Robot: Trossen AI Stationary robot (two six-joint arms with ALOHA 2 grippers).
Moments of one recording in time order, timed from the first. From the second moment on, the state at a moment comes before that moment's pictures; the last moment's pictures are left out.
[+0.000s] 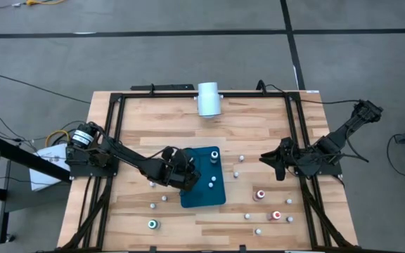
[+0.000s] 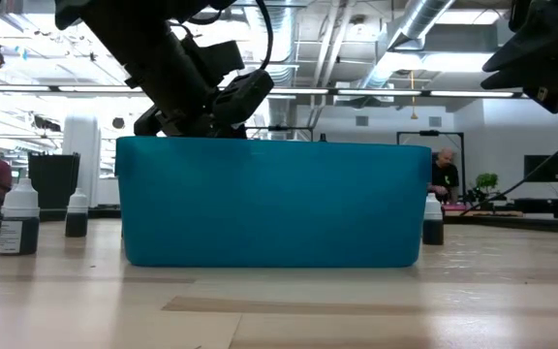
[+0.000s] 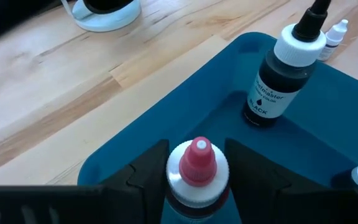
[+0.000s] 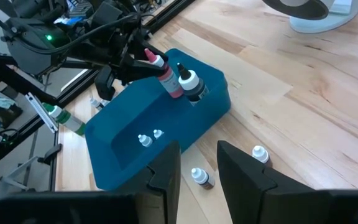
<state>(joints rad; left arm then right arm) -0.32 1.79 1.04 -0.37 -0.81 -1.01 0.67 0.59 0.46 -0.49 0.73 0.98</state>
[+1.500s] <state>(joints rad) -0.33 1.51 1.04 -0.37 -0.75 -0.98 0.67 0.59 0.46 -0.49 0.73 0.99</state>
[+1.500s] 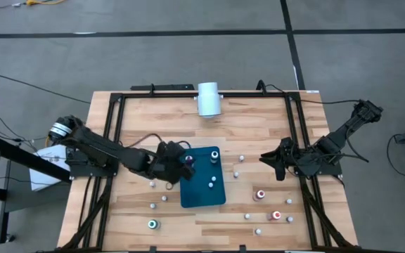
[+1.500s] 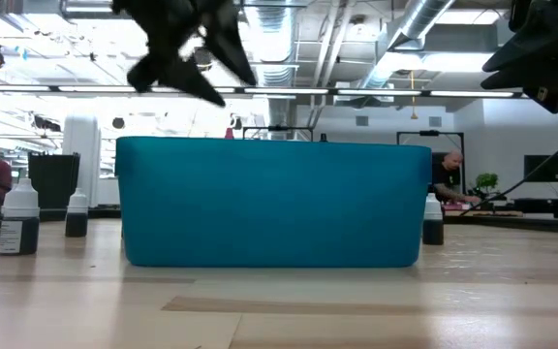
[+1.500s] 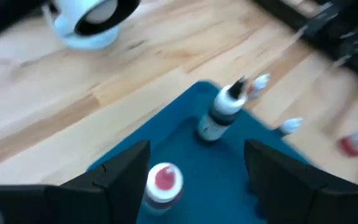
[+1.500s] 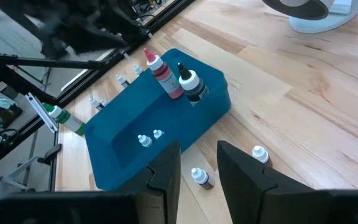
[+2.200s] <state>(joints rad) -0.62 1.16 1.05 -0.32 -0.69 -0.88 0.67 0.59 0.46 -0.49 0.73 0.98</state>
